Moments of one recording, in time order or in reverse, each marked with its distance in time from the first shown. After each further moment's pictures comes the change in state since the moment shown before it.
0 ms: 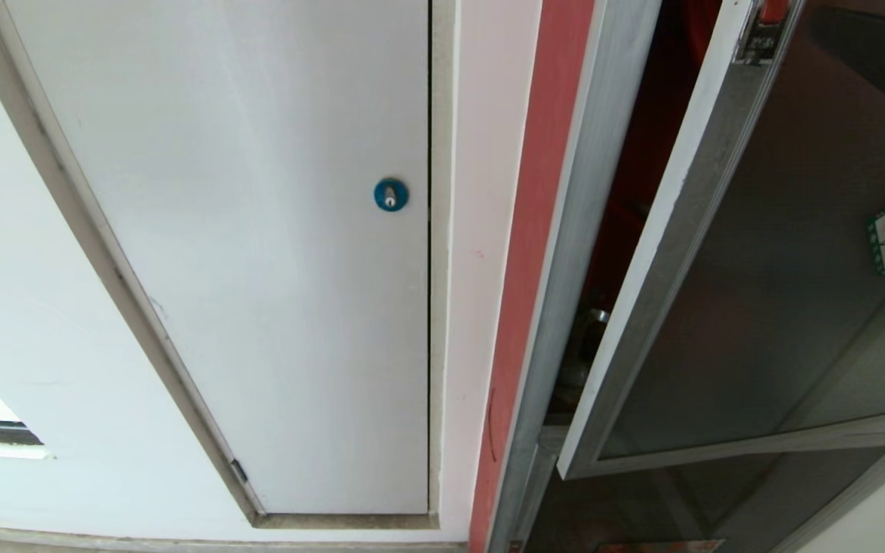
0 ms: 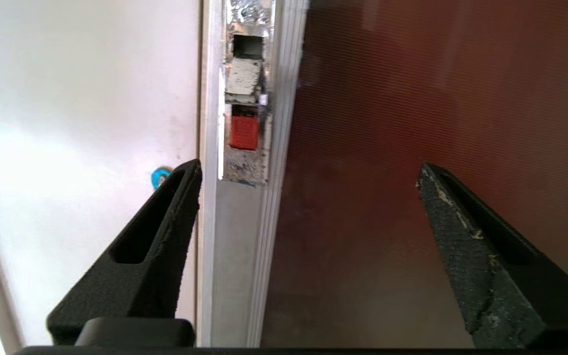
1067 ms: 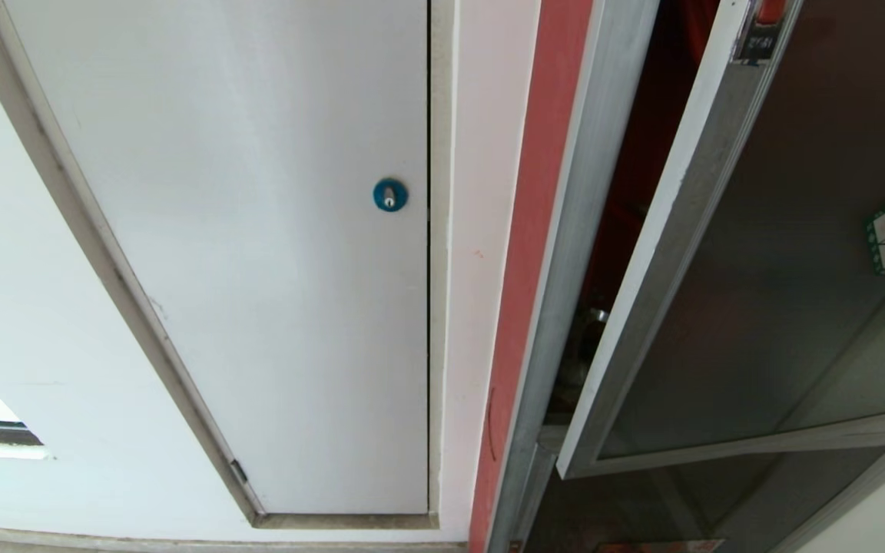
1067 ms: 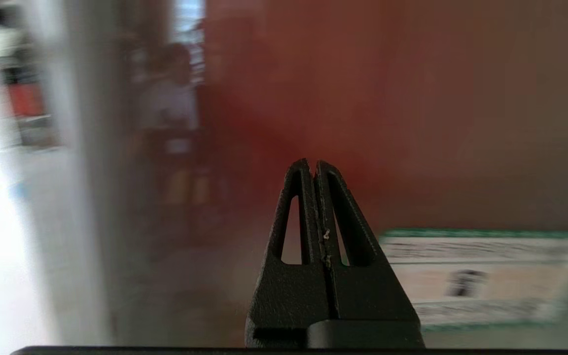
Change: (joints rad) left arm 0.000 0.000 0.000 0.000 0.000 0.000; right arm -0.252 -0.226 0.143 0.005 -0.006 0.001
